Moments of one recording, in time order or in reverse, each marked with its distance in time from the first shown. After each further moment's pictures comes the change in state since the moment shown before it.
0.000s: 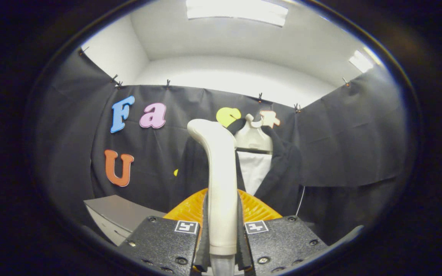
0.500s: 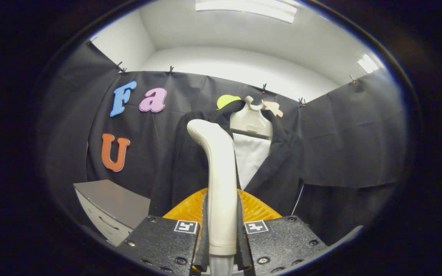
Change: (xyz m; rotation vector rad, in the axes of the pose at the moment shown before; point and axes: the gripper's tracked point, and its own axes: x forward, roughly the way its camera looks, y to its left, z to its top) arm 0.019 -0.019 -0.054 -0.040 0.084 0.045
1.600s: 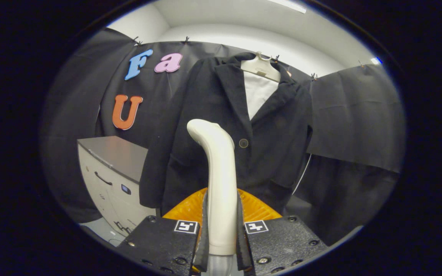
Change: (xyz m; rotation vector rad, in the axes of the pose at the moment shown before) arm -0.035 -0.015 -0.163 -0.094 0.242 0.069
